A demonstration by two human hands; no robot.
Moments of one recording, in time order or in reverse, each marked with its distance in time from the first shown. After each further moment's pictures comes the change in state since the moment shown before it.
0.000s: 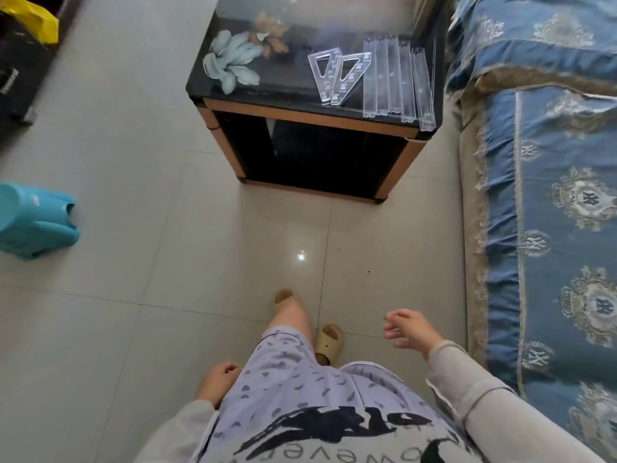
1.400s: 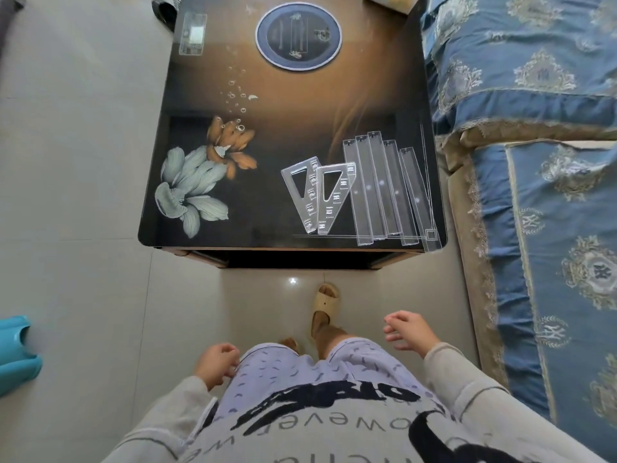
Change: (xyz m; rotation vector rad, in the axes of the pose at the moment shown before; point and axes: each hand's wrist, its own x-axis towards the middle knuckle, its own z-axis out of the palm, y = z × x) left_hand 0.175 0.361 -0.205 0.041 -0.035 0.038; right_hand 0.154 -0.329 -0.054 0.062 0.126 0.030
